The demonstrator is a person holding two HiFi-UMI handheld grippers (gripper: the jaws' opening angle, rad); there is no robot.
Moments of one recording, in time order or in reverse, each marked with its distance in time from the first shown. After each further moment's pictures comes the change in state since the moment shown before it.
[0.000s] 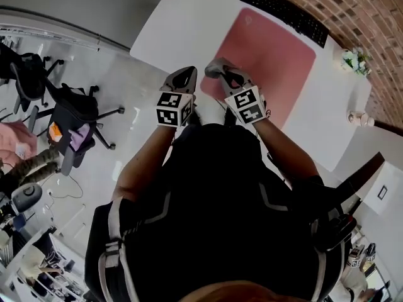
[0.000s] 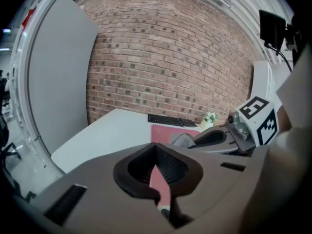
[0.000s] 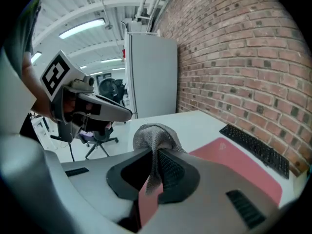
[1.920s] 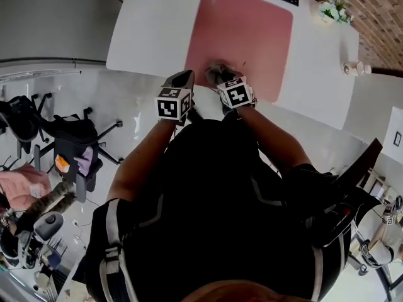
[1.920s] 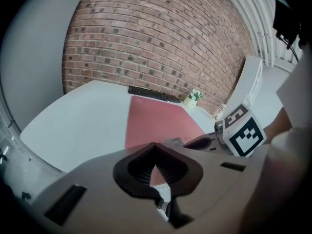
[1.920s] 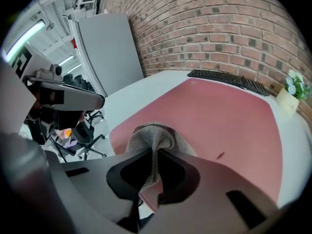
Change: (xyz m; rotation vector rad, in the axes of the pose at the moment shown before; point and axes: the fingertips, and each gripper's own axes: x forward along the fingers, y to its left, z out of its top) left arm 0.034 -0.040 -0.091 0.016 0.283 -0.202; right arm 0.012 -0.002 -0.146 0.447 0.261 -0.199
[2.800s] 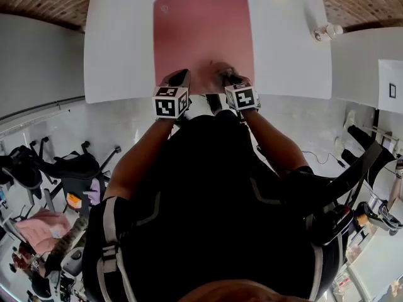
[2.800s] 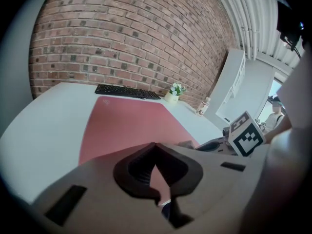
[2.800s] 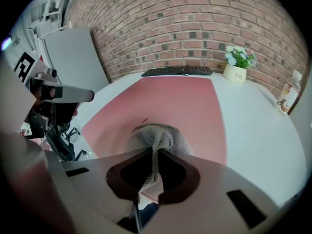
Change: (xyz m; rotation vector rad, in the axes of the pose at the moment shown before) left arm 0.064 -0.078 0.025 0.144 0.047 -0.174; right arm -0.071 -0.099 -0.074 0.308 -0.031 -0.222
